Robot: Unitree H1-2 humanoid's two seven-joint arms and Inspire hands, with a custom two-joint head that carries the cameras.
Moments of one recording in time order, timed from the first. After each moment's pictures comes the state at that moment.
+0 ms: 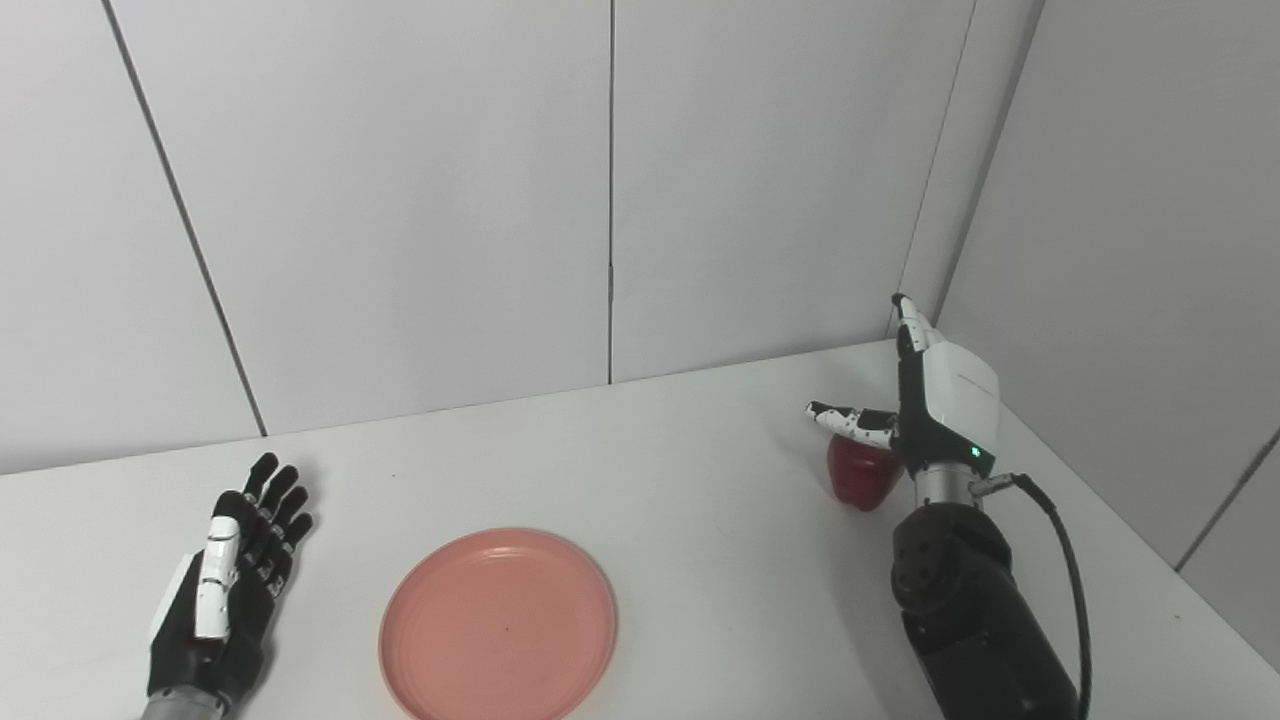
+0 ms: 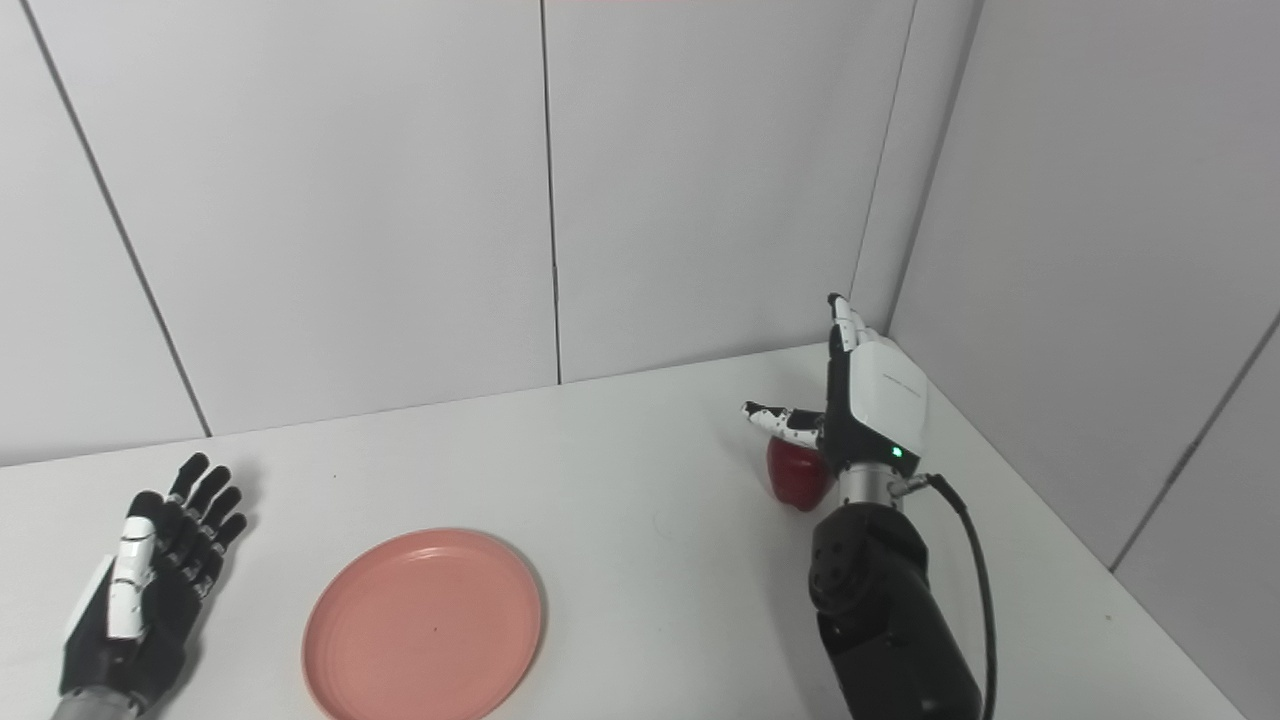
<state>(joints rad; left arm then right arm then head) -0.38 0.13 0.09 0.33 -0.28 -0.04 -0.32 -0.36 -0.33 -0.10 0.04 -0.77 0.45 -0.23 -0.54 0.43</state>
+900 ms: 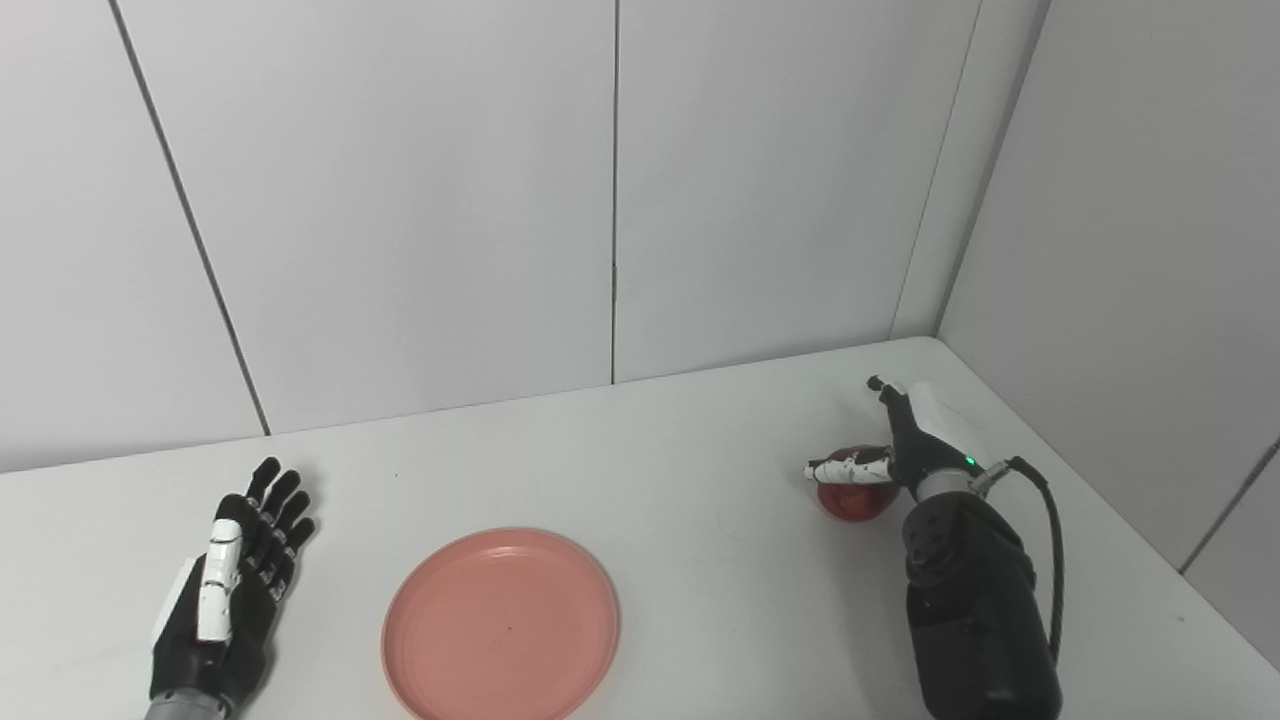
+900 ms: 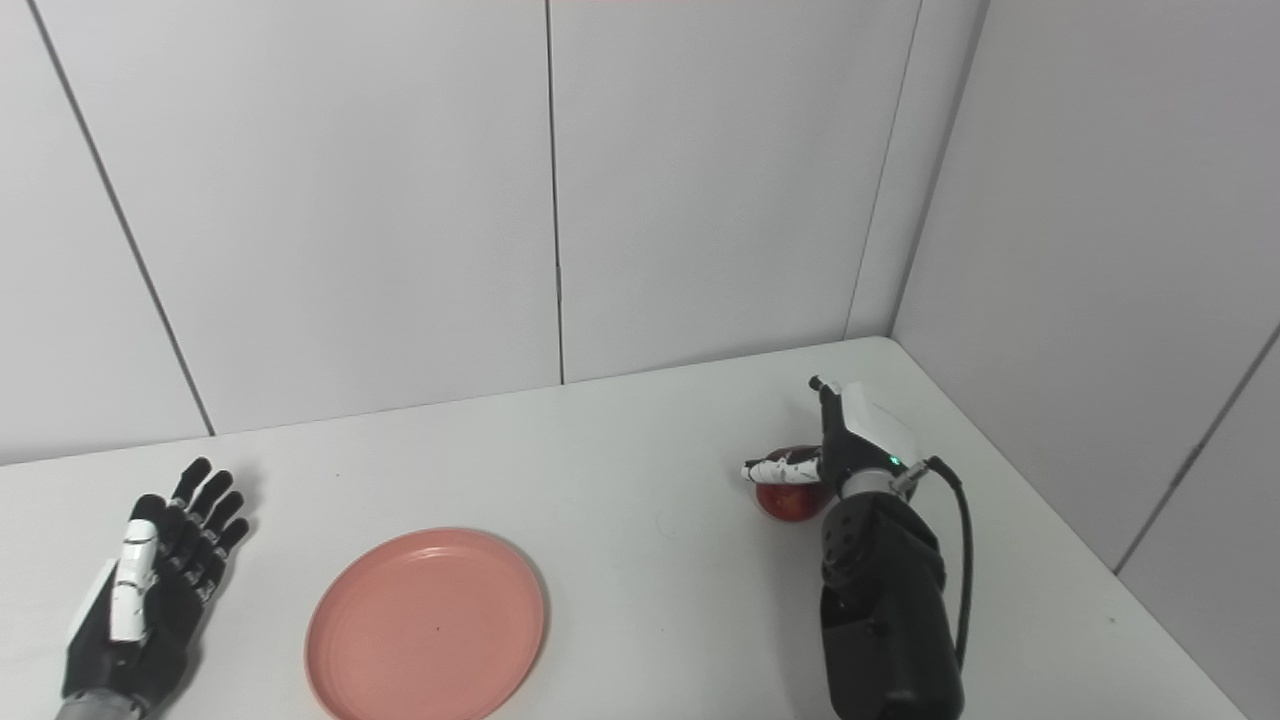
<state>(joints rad) -0.37 0.13 0.09 0.33 -0.28 -0.04 -0.32 -0.42 -0.19 -0.34 -0.01 -1.11 0.47 0.39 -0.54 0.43</state>
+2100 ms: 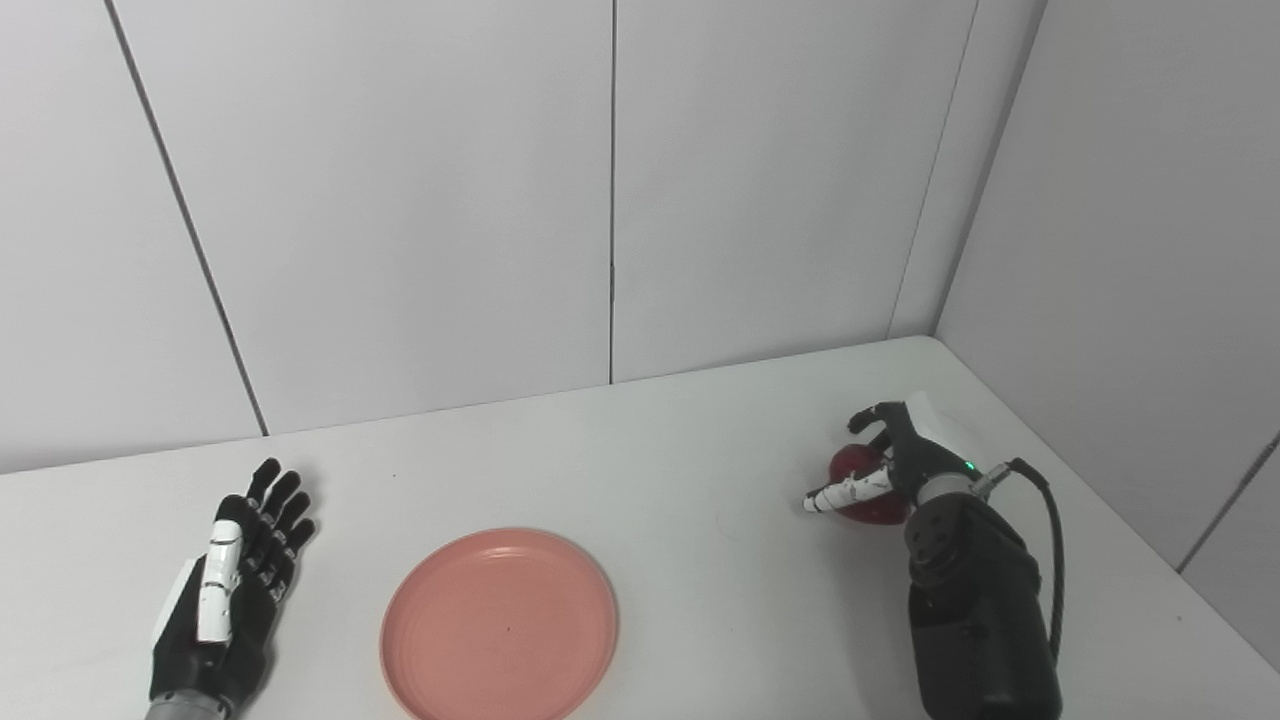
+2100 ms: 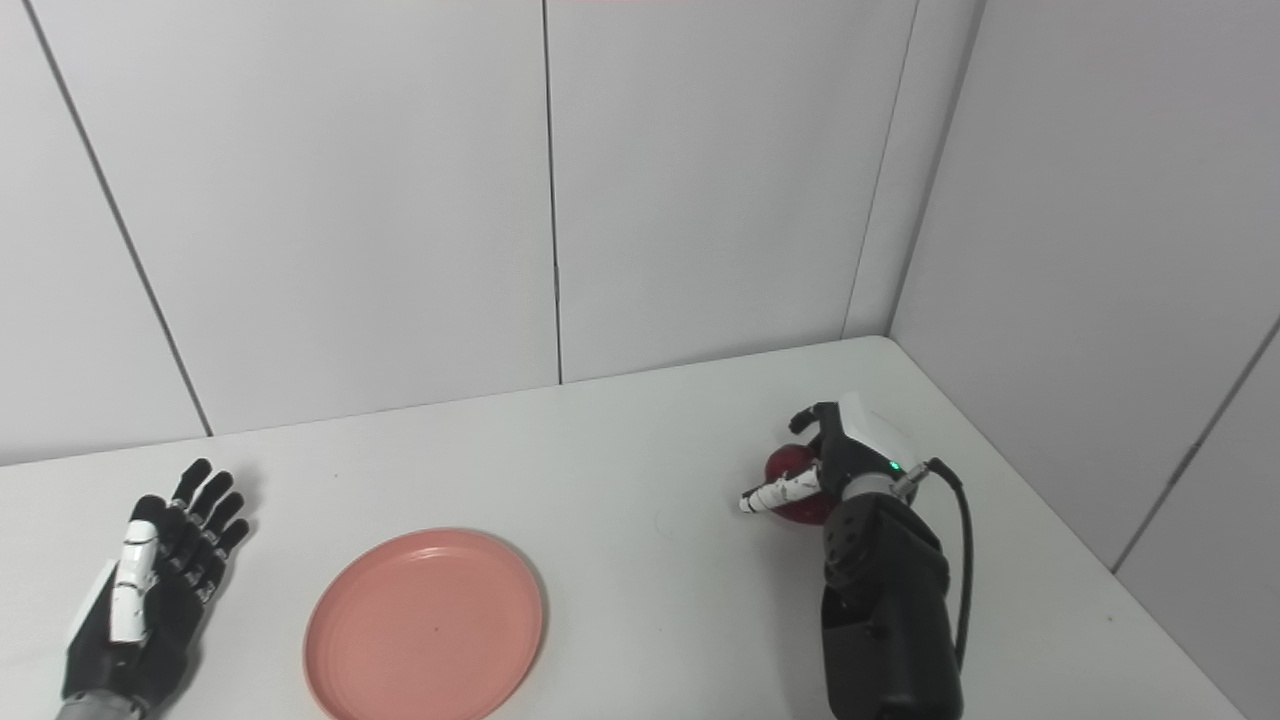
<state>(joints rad) -0.37 0.13 0.09 0.33 -0.28 -0.04 -0.32 -0.42 -0.17 -0.36 -0.04 -1.15 0.47 0.45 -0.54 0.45</state>
